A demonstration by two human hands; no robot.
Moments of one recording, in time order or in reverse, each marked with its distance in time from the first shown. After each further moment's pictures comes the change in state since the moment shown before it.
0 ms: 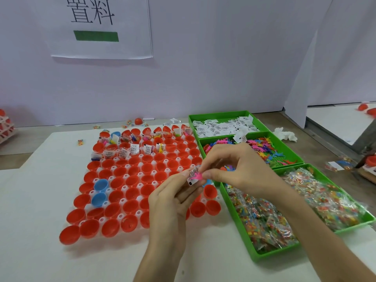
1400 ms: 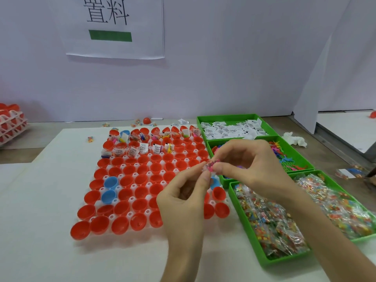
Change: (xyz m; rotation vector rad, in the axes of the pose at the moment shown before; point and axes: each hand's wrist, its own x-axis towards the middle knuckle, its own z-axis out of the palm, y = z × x) left_hand -0.008 -0.010 0.008 0.265 0.094 0.506; right_hand 0.003 -0.003 0.001 0.149 0.104 -0.043
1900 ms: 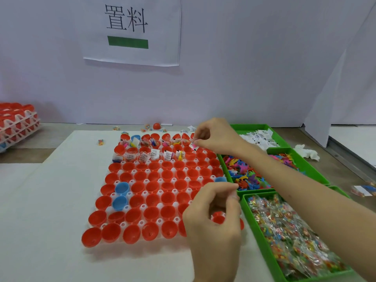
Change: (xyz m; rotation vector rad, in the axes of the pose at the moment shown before) left_hand -0.010 -0.004 0.004 0.212 -0.082 0.234; right_hand 0.141 0.056 0.026 -0.618 -0.112 0.088
